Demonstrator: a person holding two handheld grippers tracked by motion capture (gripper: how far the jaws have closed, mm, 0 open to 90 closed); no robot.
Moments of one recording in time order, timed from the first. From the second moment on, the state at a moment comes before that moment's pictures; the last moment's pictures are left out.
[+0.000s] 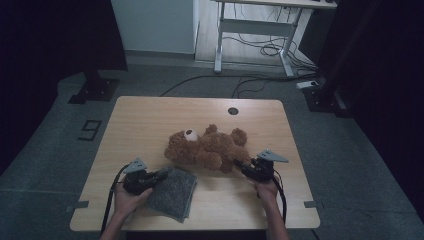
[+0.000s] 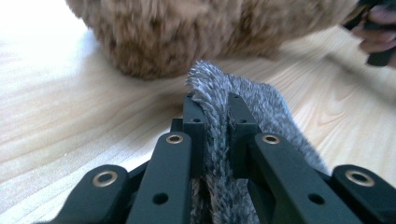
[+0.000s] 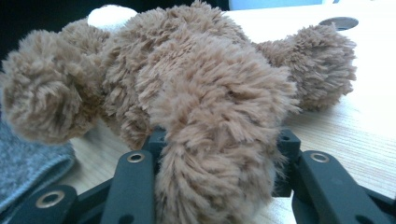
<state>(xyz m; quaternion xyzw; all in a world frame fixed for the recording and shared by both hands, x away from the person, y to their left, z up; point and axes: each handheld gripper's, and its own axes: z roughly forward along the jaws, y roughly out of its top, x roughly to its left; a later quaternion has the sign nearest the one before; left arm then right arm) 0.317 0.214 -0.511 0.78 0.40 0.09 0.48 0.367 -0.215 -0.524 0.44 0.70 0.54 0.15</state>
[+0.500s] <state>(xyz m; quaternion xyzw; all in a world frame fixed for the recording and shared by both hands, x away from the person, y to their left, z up) 0.310 0.197 -0.461 0.74 0.36 0.12 0.55 0.360 -0.220 -0.525 0.42 0.71 0.55 0.14</state>
